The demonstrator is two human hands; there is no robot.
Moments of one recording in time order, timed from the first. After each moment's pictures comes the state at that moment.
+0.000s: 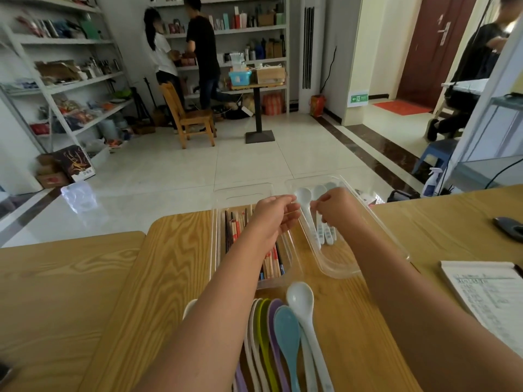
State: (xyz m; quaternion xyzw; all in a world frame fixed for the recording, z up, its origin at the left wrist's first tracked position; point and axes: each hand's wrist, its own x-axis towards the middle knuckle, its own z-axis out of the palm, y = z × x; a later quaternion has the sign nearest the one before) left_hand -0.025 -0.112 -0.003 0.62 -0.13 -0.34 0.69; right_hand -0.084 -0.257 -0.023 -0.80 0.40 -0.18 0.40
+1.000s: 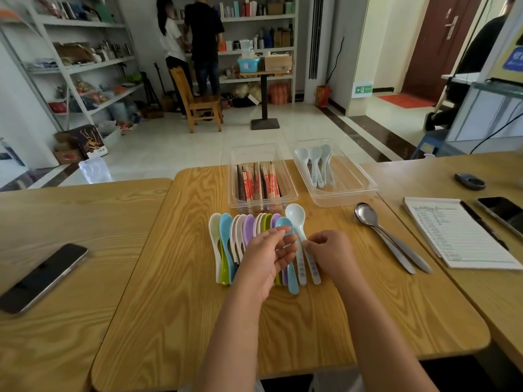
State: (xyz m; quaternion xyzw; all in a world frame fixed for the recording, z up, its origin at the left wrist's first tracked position) left_hand -0.210 0.055 -0.064 0.57 -0.05 -0.35 0.74; right_hand -0.266 -0.082 -0.102 -0.78 0.39 -0.17 0.46
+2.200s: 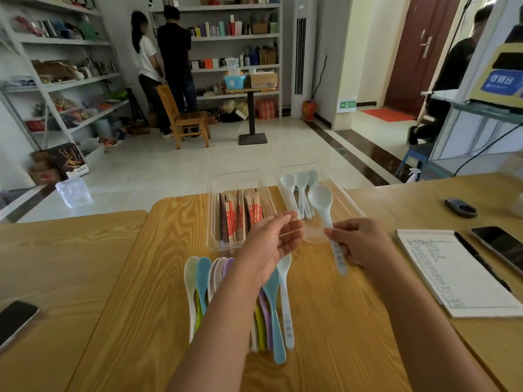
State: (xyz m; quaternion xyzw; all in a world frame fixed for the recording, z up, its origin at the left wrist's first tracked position) left_hand -0.147 -0.029 -0.014 0.54 -0.14 -0.39 0.73; right_hand -0.261 -0.171 -0.021 -0.72 0.37 -0.21 0.55
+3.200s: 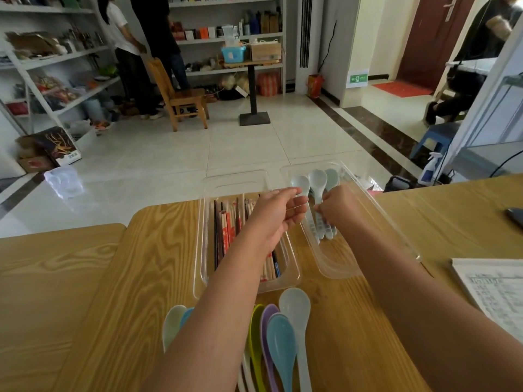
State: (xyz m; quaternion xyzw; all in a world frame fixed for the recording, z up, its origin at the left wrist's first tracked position) left_hand -0.017 -0.131 -0.022 0.59 -0.13 -0.38 0.70; right_hand -0.056 -0.299 -0.073 -0.81 0.45 -0.13 0.36
